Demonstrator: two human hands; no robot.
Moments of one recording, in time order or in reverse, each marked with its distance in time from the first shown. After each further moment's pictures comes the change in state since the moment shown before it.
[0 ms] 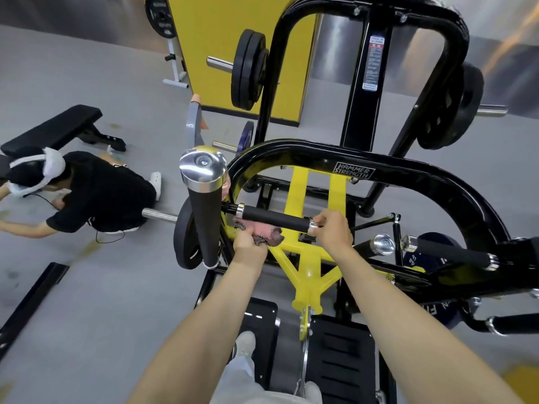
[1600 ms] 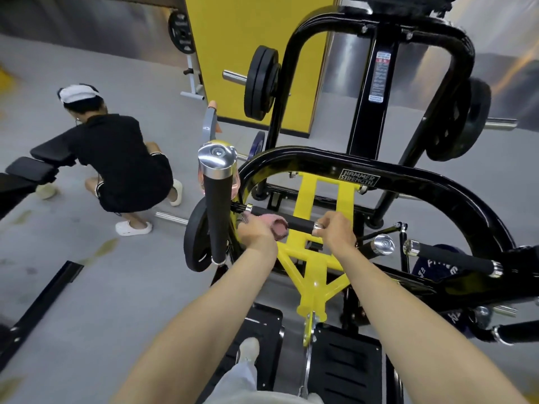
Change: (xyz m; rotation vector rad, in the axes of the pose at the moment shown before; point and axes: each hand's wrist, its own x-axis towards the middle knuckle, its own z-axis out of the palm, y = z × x) left_hand -0.014 0.058 0.000 -0.605 0.442 -0.356; right_hand -0.001 0.001 -0.001 -0.002 -0.043 -0.009
